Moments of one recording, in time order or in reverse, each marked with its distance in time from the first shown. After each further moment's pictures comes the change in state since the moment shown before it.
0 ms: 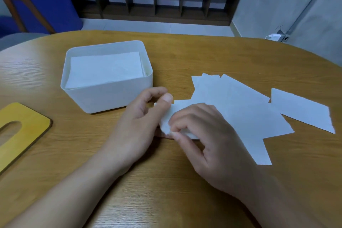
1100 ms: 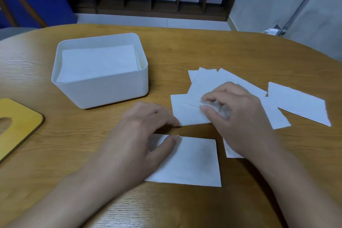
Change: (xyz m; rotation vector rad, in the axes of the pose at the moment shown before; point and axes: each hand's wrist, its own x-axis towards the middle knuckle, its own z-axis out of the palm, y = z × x) left_hand -0.033 0.002 -0.012 0.925 -0.136 0.427; right_hand 0.000 0.053 -0.028 -0.251 0.073 0.373
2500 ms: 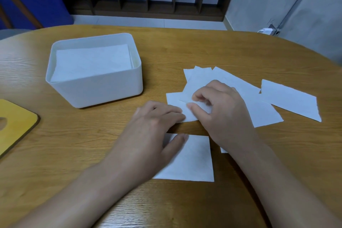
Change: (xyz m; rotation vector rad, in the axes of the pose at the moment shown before) left_hand 0.018 0.008 0.032 0.129 -0.023 0.032; right_hand 0.007 -0.003 0.019 -0.063 0.061 -0.045
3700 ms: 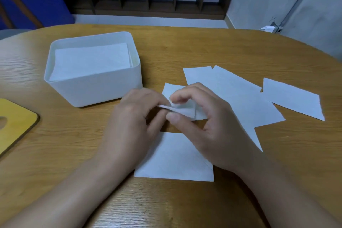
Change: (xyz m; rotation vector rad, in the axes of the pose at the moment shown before) left_hand 0.006 -0.015 -0.004 -0.131 0.357 -0.015; right_hand -0.019 -0.040 -0.022 0.512 -0.174 -0.067
